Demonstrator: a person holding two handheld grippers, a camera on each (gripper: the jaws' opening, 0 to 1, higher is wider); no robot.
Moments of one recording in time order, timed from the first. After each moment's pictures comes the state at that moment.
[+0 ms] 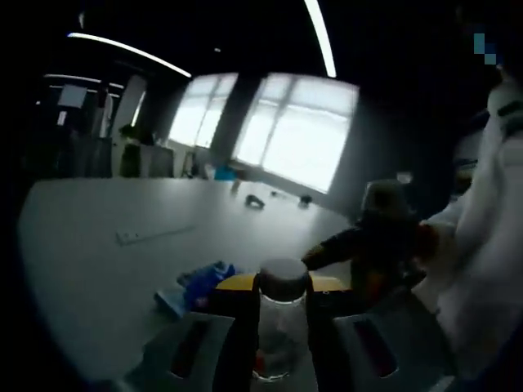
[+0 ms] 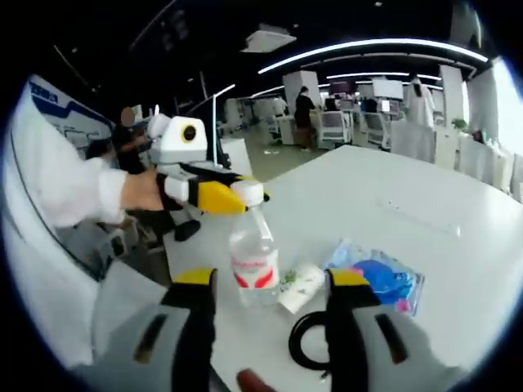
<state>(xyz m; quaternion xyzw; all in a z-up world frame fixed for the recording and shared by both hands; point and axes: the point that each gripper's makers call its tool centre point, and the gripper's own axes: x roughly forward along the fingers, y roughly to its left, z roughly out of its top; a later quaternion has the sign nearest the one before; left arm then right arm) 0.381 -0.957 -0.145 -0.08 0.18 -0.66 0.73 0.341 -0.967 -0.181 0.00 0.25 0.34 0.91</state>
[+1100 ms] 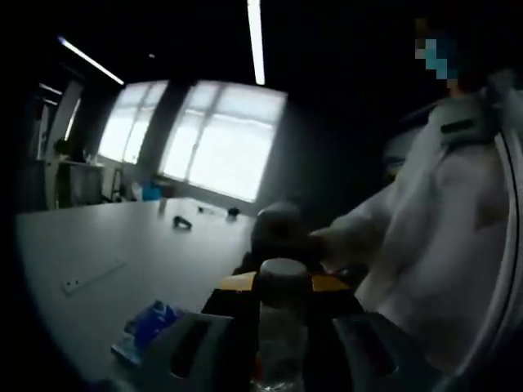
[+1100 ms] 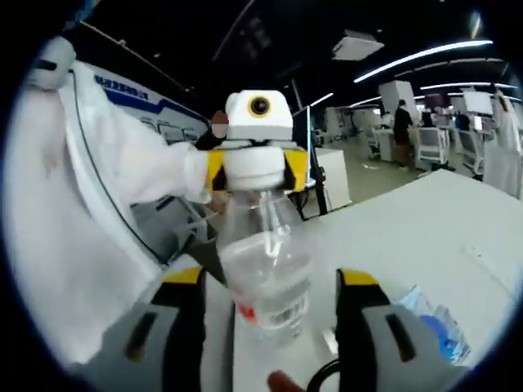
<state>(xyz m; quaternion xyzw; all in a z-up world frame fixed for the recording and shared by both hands) 0.336 -0.973 -0.072 -0.09 0.12 -0.79 0.59 0.329 -0.938 -0.150 0.02 0.19 0.59 0.79</state>
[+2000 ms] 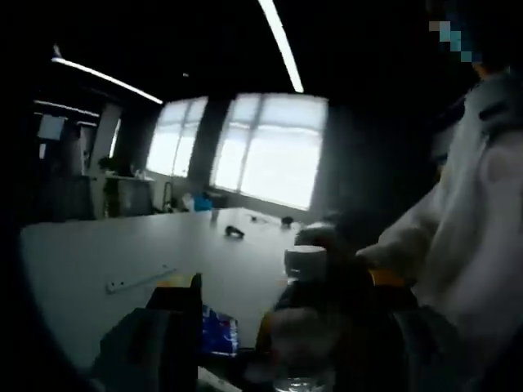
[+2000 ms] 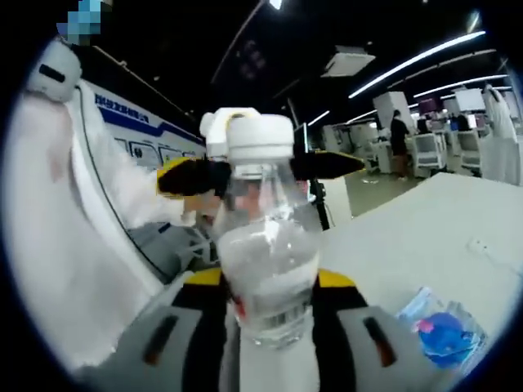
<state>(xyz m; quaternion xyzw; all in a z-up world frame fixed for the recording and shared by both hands) 0.364 -0.970 -0.085 -0.06 0.09 -0.64 0.76 0.327 -0.938 -0.148 0.08 0.16 0.57 0.80</state>
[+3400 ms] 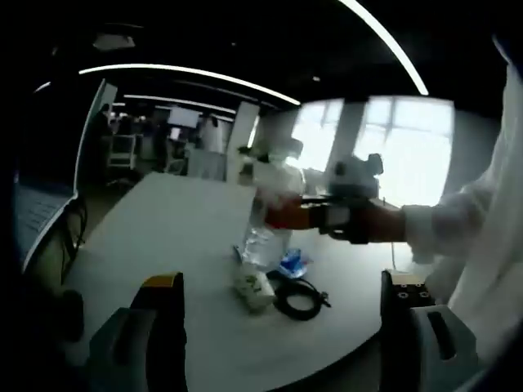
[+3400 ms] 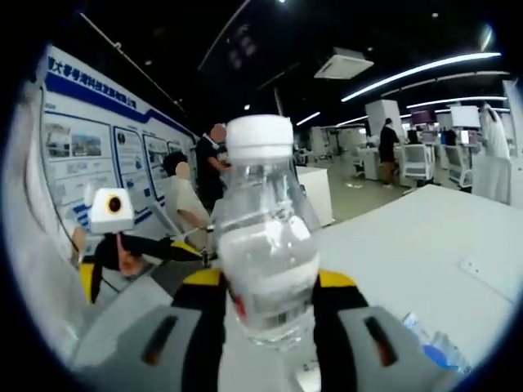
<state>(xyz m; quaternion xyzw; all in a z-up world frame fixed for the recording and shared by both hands) 0.290 -0.854 -0.169 -0.10 0.16 -0.35 0.92 0.391 -0.897 -0.163 0.03 0.15 0.54 0.83</state>
